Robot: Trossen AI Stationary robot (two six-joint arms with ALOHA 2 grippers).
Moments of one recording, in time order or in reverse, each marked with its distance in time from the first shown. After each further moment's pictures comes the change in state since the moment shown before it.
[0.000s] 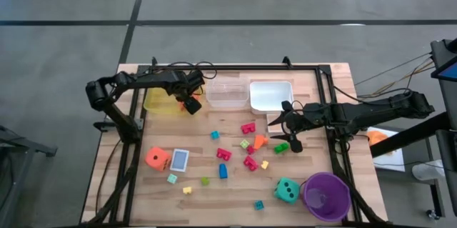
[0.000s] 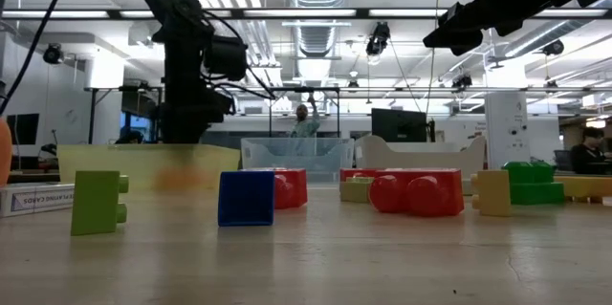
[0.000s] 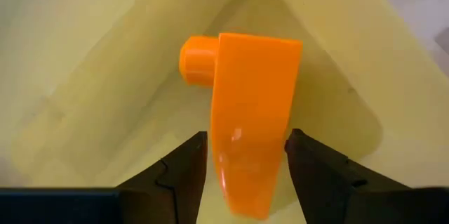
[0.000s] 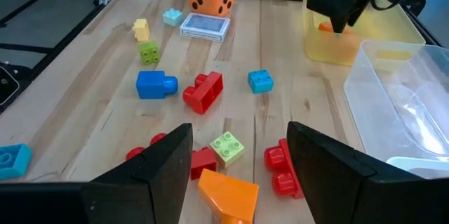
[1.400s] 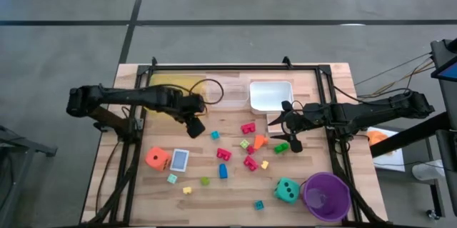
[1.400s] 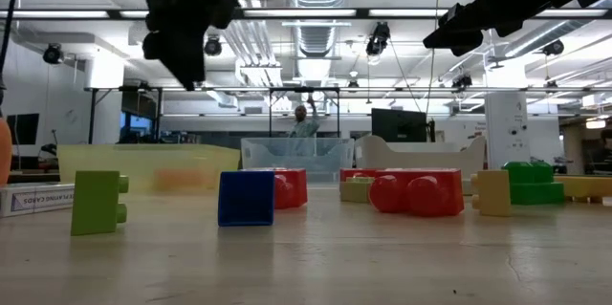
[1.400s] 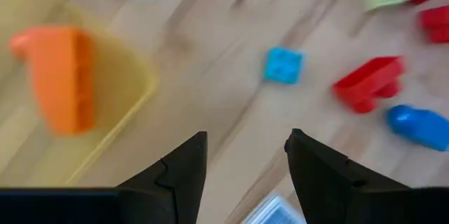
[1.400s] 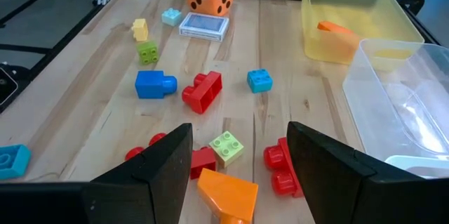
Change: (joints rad) left arm -0.479 -0.229 0.134 -0.117 0.094 -0.351; right arm 0.000 0.000 -0.002 0.000 0.004 0.004
